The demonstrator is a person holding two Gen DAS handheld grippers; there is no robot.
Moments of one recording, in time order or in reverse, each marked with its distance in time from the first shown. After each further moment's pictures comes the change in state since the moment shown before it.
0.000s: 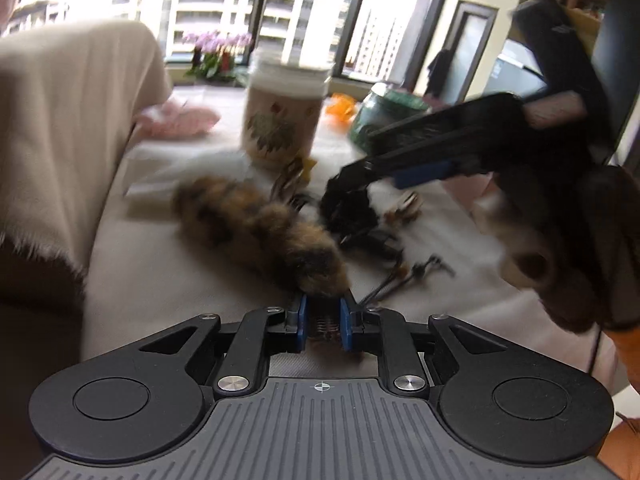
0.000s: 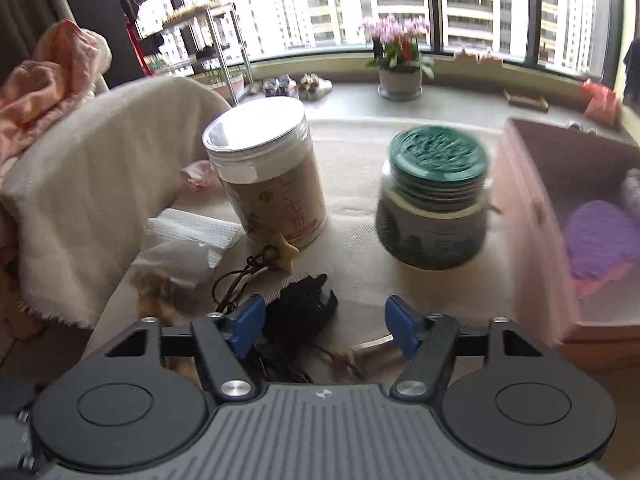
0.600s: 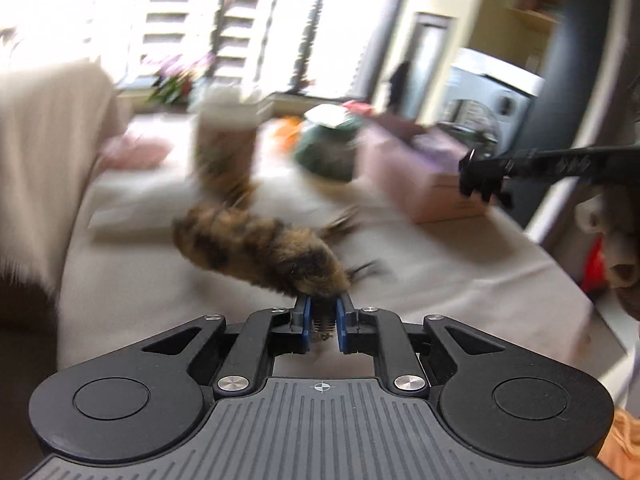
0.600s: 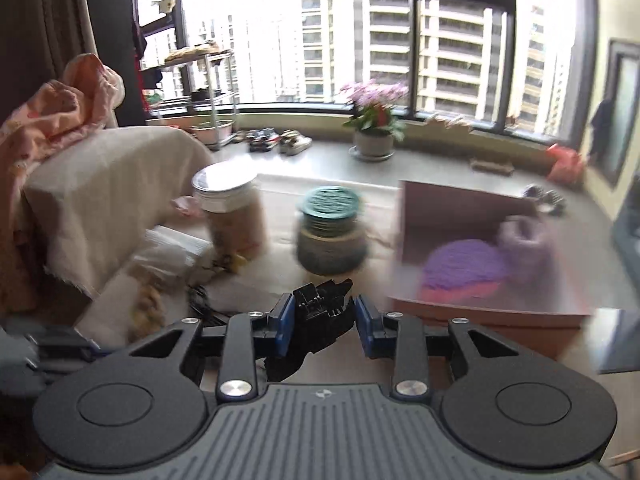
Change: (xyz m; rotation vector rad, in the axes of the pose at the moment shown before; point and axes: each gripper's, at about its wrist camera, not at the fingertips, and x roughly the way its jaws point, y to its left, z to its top) left arm -0.033 -0.038 0.004 0.117 -0.083 -0.118; right arm -0.140 -0.047 -0.052 -0.114 -0.220 -0.129
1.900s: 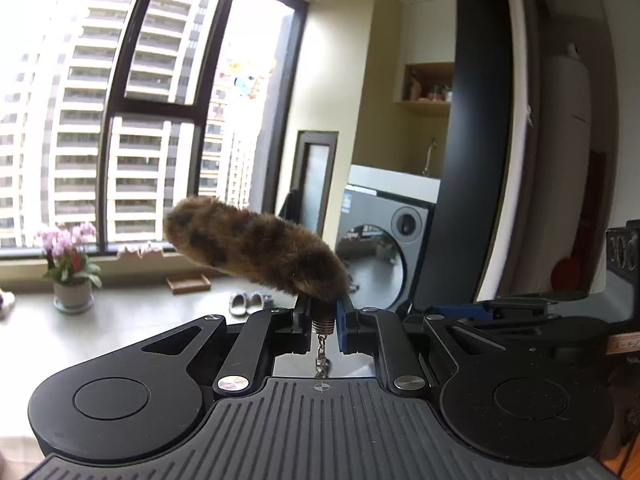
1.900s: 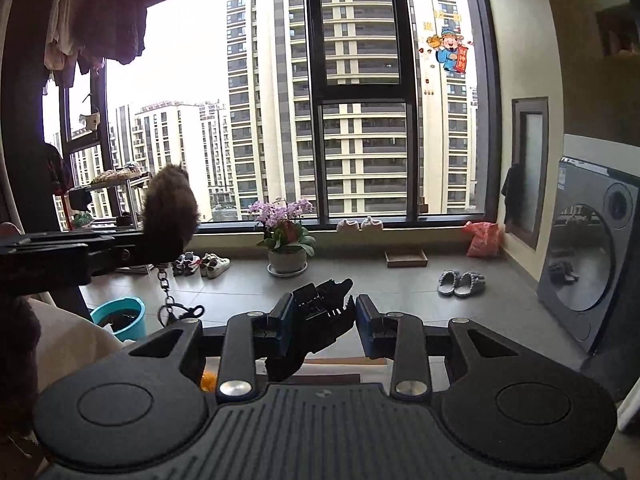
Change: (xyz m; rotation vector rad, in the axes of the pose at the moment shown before) left arm 0.050 -0.147 0.267 0.176 -0.328 -0.227; right arm -0.085 -0.183 0.139 0.160 -0.299 -0.138
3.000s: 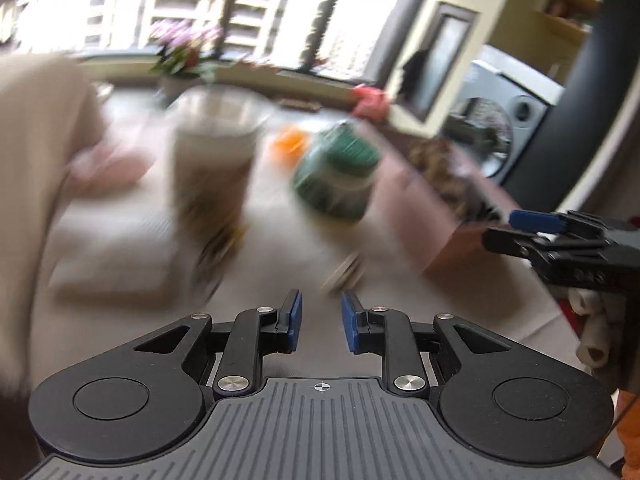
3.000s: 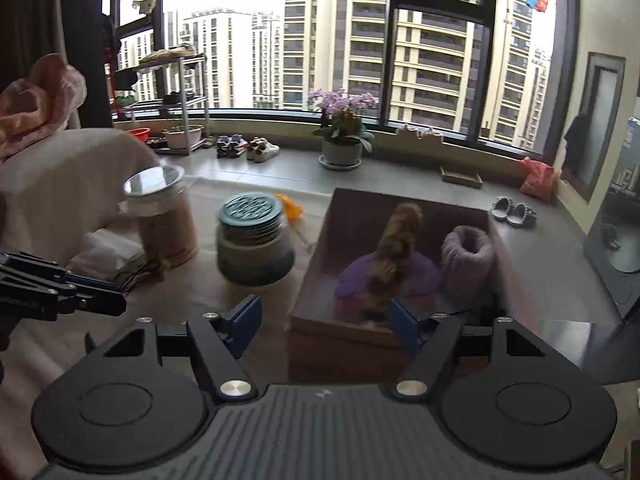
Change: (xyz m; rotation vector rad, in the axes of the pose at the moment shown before) left arm -0.115 0.114 -0.218 -0.346 0.424 0.264; right arm 0.044 0.134 -0.188 -0.177 0.278 0.115
